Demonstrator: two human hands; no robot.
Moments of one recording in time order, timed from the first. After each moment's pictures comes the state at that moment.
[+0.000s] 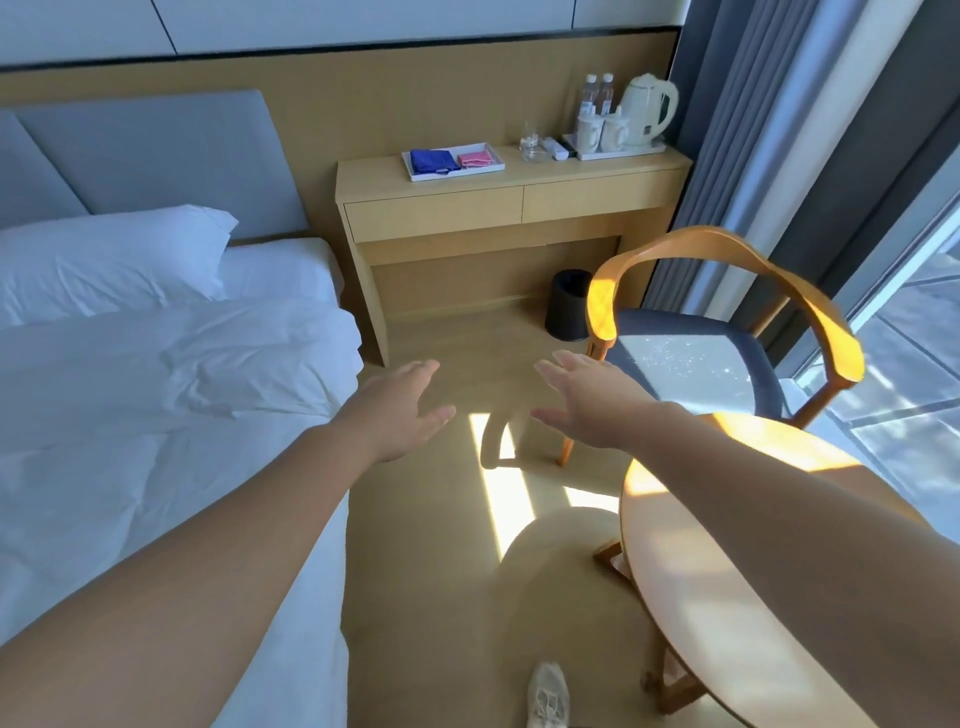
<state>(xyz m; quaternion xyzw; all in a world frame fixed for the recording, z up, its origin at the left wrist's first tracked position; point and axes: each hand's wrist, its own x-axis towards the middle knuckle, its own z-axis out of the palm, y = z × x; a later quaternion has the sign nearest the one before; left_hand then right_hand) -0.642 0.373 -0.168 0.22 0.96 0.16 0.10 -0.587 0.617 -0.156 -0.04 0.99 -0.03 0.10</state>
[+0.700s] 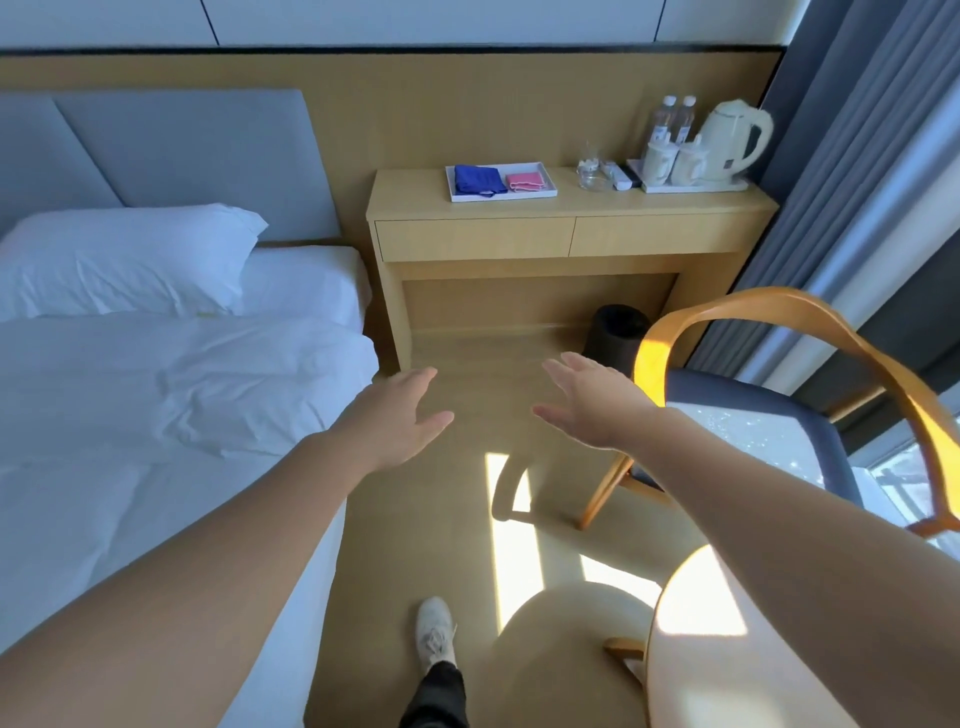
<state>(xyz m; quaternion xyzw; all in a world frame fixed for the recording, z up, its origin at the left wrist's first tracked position) -0.813 0.408 -0.177 0.15 0.97 0.18 0.11 -0.798 0.662 -0.163 -0.06 0.99 -0.05 0.12</state>
